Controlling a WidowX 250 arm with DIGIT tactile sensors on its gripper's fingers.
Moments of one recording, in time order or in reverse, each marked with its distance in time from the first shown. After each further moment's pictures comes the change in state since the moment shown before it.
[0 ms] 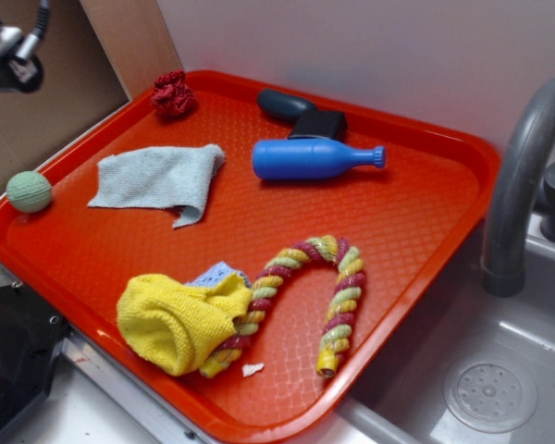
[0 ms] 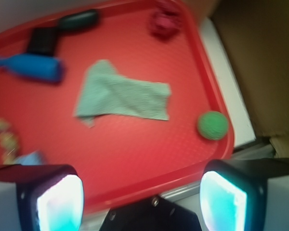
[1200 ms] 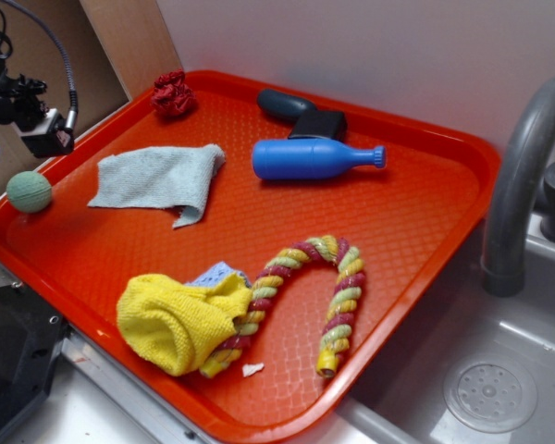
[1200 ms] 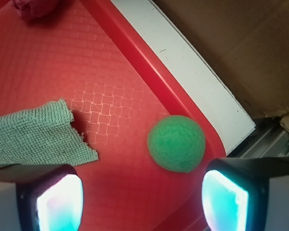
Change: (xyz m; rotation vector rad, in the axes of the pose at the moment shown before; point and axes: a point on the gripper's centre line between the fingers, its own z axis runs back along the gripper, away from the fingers) arm 0.019 0.057 -0.093 0.040 0.012 0.275
